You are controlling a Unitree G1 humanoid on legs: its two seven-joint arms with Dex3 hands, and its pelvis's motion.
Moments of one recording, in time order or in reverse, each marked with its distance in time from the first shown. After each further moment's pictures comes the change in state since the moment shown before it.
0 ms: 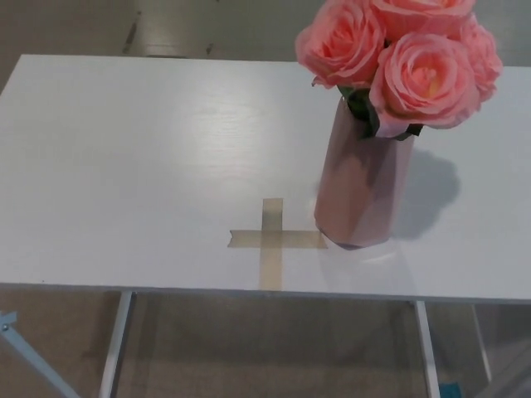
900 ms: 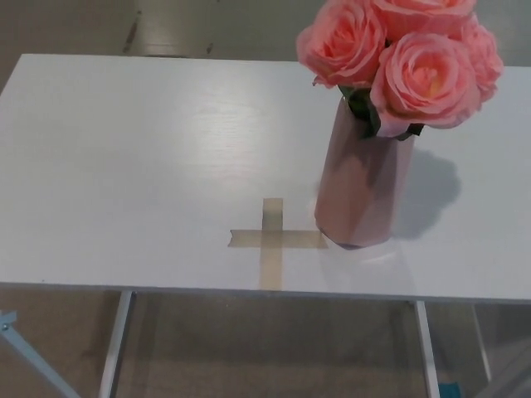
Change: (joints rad) left_arm -0.261 0.096 -0.112 0.718 0.038 -0.159 0.253; right_arm 0.014 0.008 0.001 0.015 -0.005 0.001 0.000
